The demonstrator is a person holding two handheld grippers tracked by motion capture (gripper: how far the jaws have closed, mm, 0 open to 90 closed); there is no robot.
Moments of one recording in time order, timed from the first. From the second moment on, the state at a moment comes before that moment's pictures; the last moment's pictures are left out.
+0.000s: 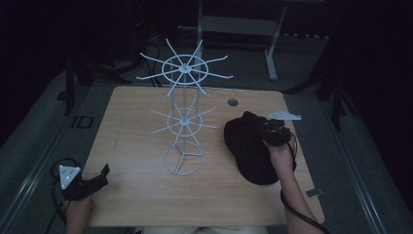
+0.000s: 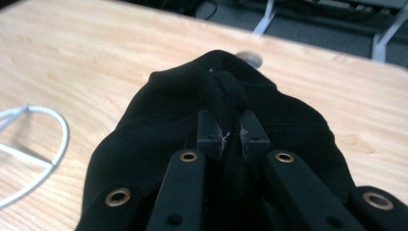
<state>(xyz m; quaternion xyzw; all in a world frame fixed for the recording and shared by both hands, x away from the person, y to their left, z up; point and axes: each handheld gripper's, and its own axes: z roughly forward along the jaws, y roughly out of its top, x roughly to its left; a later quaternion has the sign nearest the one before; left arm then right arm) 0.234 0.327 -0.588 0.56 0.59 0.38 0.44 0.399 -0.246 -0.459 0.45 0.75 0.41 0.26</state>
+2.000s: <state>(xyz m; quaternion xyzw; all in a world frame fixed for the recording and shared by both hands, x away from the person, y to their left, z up) 0.234 0.327 -0.588 0.56 0.59 0.38 0.44 0.242 -0.195 -0.229 0.19 0.65 0.66 0.33</state>
